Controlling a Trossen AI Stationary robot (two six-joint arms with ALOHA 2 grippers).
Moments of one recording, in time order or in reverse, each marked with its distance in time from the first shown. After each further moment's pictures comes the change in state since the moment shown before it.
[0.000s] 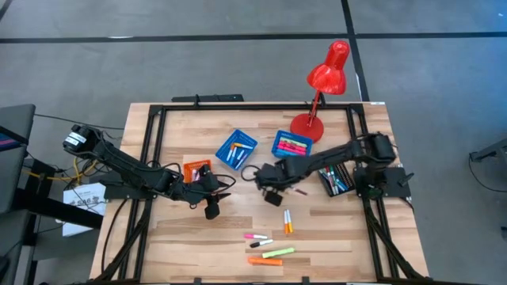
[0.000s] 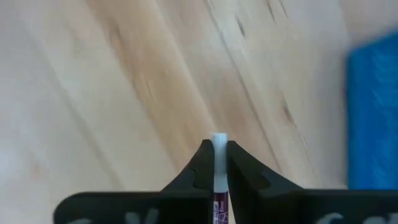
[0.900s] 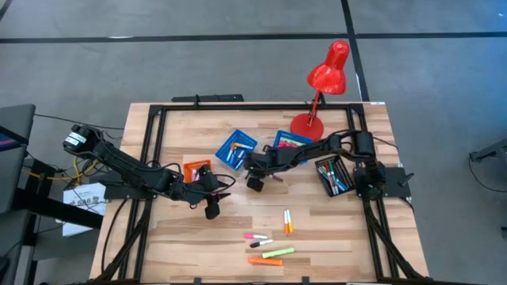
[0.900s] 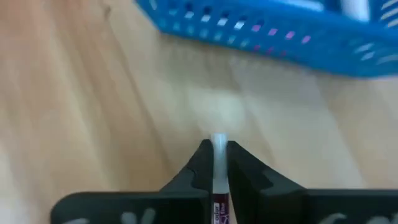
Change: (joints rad) left arm 0.000 0.000 0.000 -0.006 0.000 -0.026; right arm -0.163 0.167 -0.041 0.515 -0.010 -0.233
